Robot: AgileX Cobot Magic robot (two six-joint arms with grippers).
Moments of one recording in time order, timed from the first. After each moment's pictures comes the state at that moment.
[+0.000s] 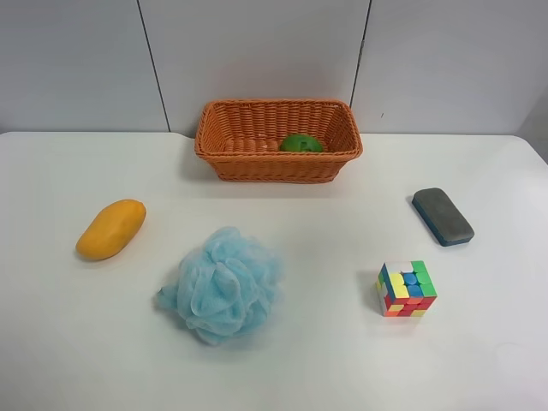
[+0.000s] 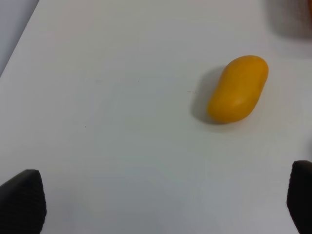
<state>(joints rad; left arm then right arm) 0.07 -0.01 -0.51 0.06 1.06 -0.06 0.17 0.78 -1.33 -0.37 1.22 -0.10</state>
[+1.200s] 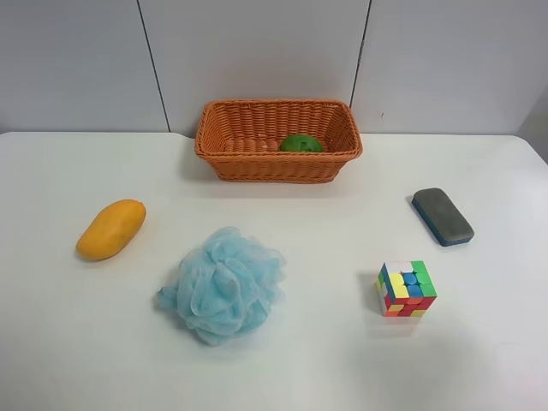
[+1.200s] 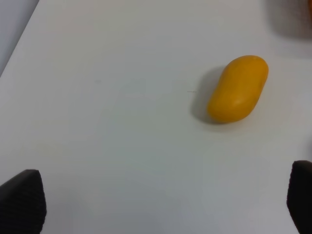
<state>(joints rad) 0.07 -0.01 -0.51 0.06 1.06 -0.06 0.17 0.07 -0.49 -0.06 1.09 0.05</state>
